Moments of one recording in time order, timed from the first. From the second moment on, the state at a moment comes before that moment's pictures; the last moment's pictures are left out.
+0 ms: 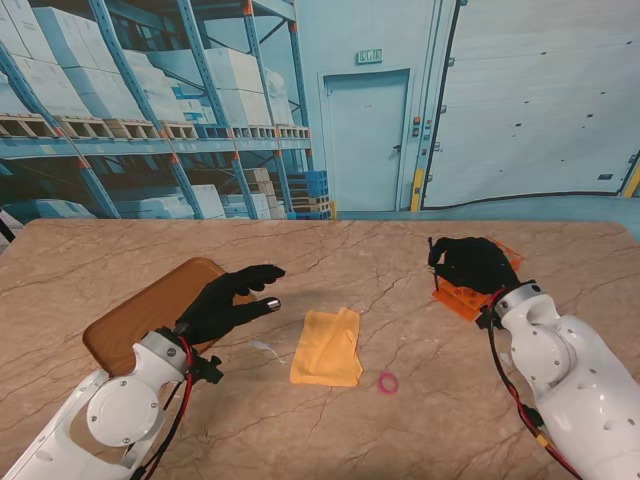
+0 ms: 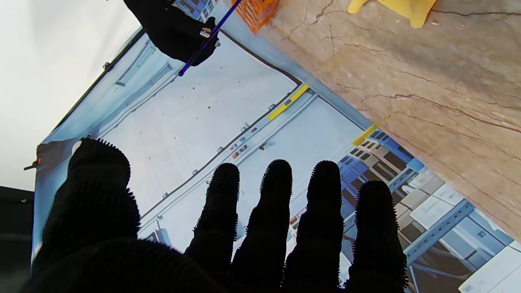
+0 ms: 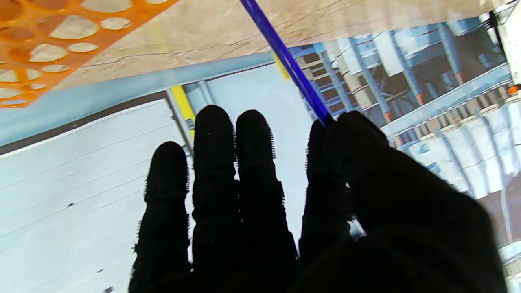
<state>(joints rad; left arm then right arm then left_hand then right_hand) 1.68 -1.12 -1.29 -1.76 0.30 -0.27 -0.02 -1.43 -1.07 1.41 -1.36 -0.78 -0.34 -0.10 0.67 -0.22 0.04 -0.04 0.51 0.10 0.34 0.38 0.66 0.23 0.20 0.42 0.48 0.32 0.39 0.57 0.08 0.38 0.77 0.59 0.73 -0.47 0.71 -0.23 0.68 -0.21 0.96 0.37 0.91 0.11 0.83 0.42 0.78 0.11 0.90 0.67 0.35 0.20 1.07 0.68</state>
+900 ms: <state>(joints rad) 1.68 -1.12 -1.31 -1.75 0.30 -0.29 -0.01 -1.46 -1.03 1.16 -1.56 -0.83 -0.26 0.15 0.67 -0.21 0.04 -0.04 0.51 0.10 0.34 0.38 0.66 0.23 0.20 0.42 0.48 0.32 0.39 0.57 0.08 0.38 0.77 0.59 0.73 -0.47 0.74 -0.21 0.72 -0.12 0.96 0.36 0.93 0.17 0.84 0.43 0.80 0.16 0.93 0.68 0.37 0.20 1.13 0.68</state>
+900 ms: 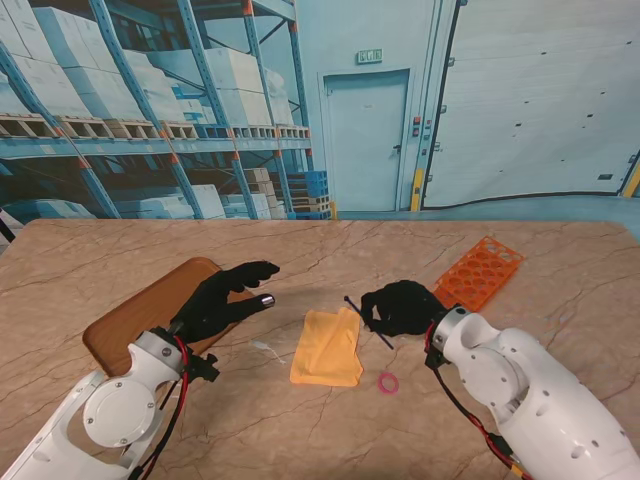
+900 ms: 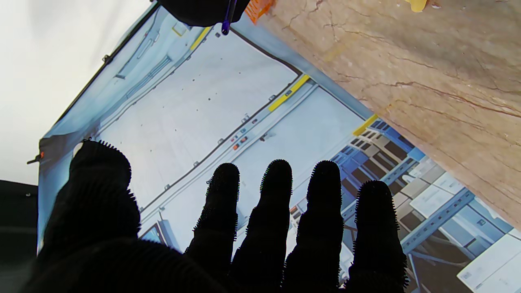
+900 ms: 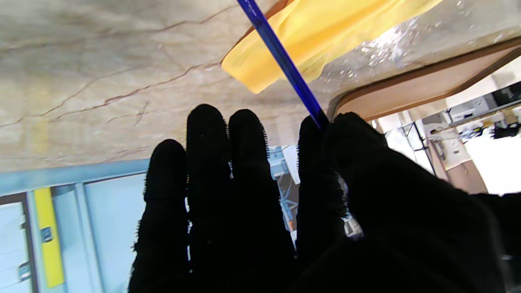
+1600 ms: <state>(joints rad) 1.69 -1.12 -1.31 -1.76 0.30 -0.29 0.00 -1.25 -1.03 0.88 -1.43 -0.84 -0.27 0.17 0.67 -0.21 0.04 -0.04 0.51 0.10 0.34 0.38 0.66 0.23 0.20 0.42 0.48 0.32 0.39 0.57 0.08 0.38 0.77 0.59 0.73 -0.47 0.75 -0.21 0.72 -0.12 0.96 0.36 0.93 0.17 0.84 0.44 0.81 0.16 0.94 0.68 0.38 0.20 1.14 0.68</state>
